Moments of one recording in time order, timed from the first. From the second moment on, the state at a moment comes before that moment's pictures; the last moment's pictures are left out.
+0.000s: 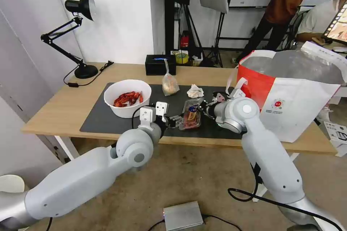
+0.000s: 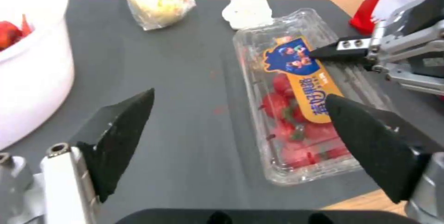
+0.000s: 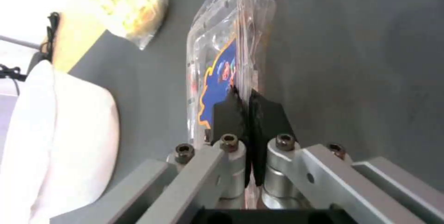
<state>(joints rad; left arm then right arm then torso) 0.46 -0.86 0.43 -2.05 -1.27 0.39 -0.78 -0.61 1.23 0.16 1.77 1.77 -0.53 1.10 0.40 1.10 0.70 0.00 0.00</state>
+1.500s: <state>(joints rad) 0.72 -0.72 0.19 -2.22 -1.25 0.37 -0.78 -0.43 0.96 0.34 2.09 2.08 -0.39 1.20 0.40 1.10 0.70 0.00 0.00</state>
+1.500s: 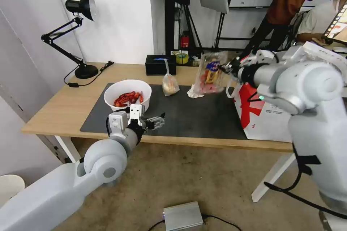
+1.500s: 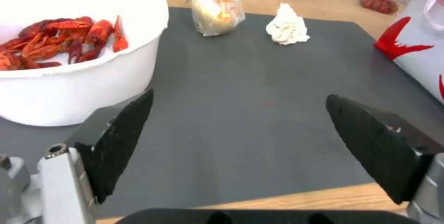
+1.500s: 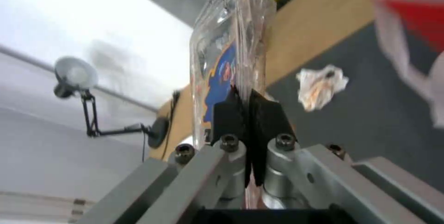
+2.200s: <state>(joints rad) 0.79 -0.70 0.12 -2.27 -1.24 0.37 -0.78 -0.44 0.69 0.57 2.05 2.22 -0.35 1.22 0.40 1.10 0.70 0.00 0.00</state>
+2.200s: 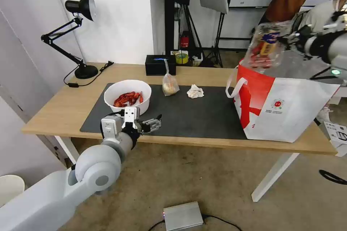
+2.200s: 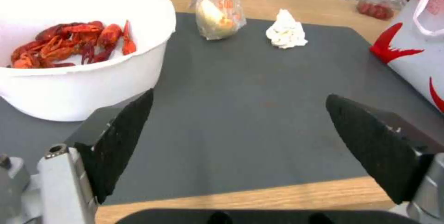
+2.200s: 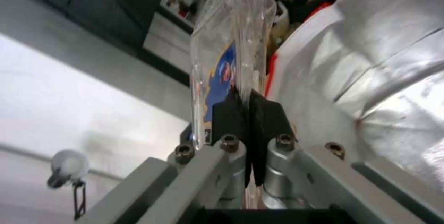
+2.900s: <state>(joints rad) 0.86 -0.69 0.08 -2.32 -1.22 0.37 -0.78 -0.50 0.65 0.62 1.91 2.16 -0.36 1.19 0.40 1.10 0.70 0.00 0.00</state>
